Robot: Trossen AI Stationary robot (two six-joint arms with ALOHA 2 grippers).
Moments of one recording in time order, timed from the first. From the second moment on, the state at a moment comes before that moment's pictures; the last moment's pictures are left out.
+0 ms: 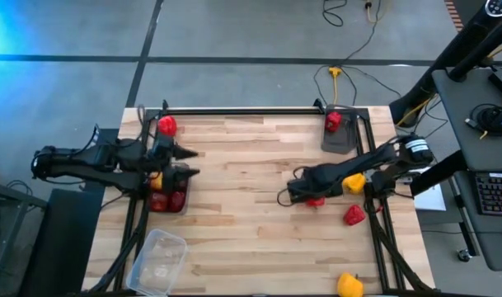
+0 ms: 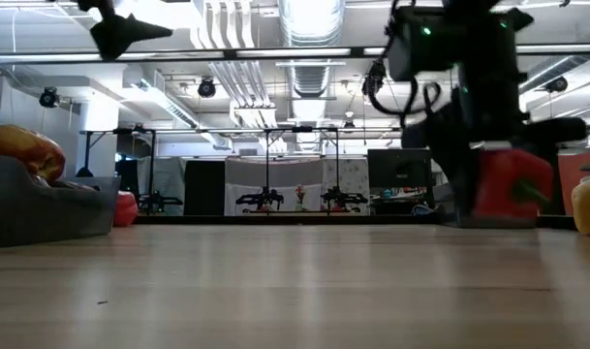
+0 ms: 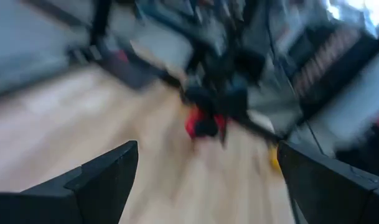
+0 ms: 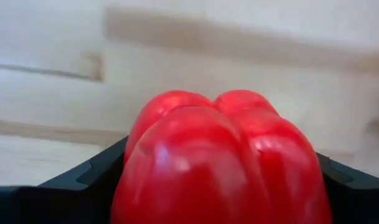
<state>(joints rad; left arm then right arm) -0.08 0.59 0.69 -0.31 -0.20 -0.53 0.11 1.64 0.97 -0.93 0.04 1.54</state>
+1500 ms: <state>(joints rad) -0.08 0.50 0.89 -0.56 -0.56 -0.29 -0.96 1.62 1.13 -1.00 0.36 0.57</state>
